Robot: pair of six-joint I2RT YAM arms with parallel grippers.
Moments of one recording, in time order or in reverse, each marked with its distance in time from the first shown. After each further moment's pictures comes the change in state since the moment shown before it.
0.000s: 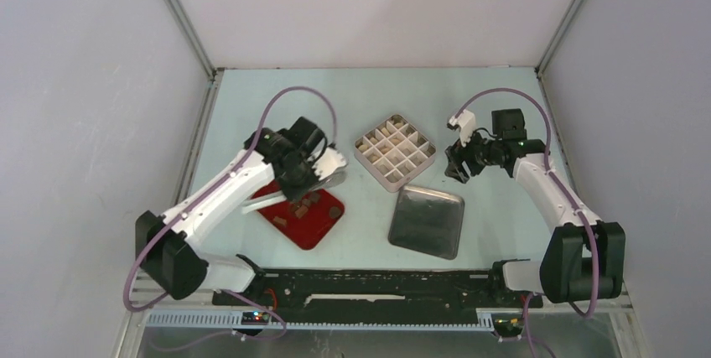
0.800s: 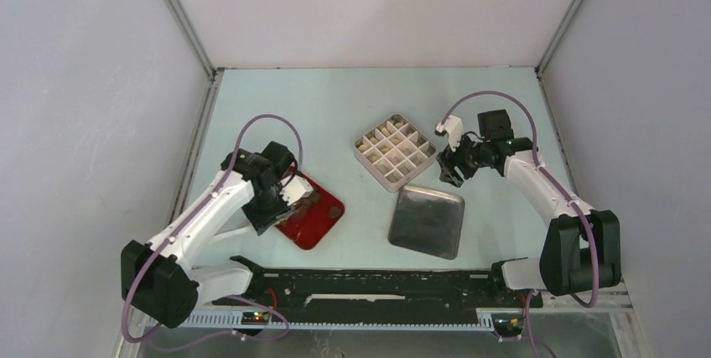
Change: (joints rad) left arm 0.200 -0.208 -0.311 -0.193 -0.073 0.025; right arm 0.088 0.053 0.000 -0.005 0.069 -0.039
